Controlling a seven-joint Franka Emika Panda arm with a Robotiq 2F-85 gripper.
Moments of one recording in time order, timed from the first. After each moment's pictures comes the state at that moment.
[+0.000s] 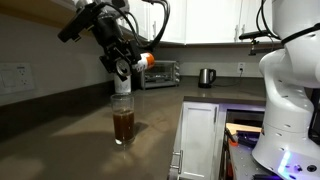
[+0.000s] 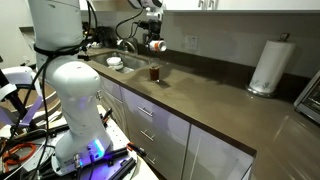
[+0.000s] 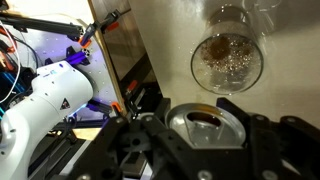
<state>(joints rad) 0.26 0.19 0.15 -1.70 -0.09 1.50 2.13</state>
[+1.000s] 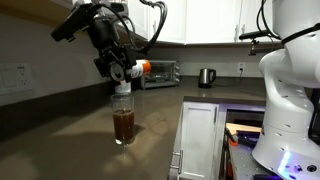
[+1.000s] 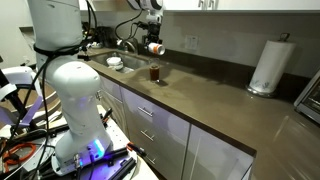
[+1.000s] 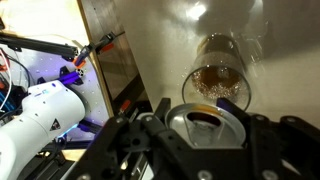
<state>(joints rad) 0.26 0.18 0.15 -1.75 -0.01 1.60 2.11</state>
